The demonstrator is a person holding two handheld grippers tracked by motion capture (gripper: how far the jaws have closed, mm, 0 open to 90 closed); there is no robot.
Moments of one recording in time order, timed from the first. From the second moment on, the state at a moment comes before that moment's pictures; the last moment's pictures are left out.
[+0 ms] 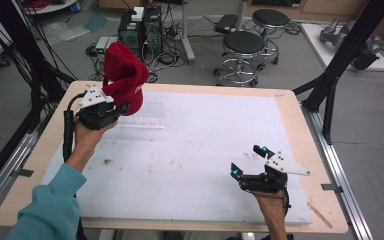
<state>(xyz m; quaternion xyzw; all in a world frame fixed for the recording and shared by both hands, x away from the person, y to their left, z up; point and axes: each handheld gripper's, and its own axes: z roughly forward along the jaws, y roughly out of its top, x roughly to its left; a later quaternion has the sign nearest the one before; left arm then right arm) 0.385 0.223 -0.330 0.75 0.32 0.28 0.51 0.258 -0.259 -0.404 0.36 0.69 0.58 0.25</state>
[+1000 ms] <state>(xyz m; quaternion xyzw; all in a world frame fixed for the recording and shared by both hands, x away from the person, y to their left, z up) 0.411 0.205 -0.371 0.75 0.36 0.29 0.48 0.249 -0.285 -0.452 0.38 0.64 0.60 0.30</state>
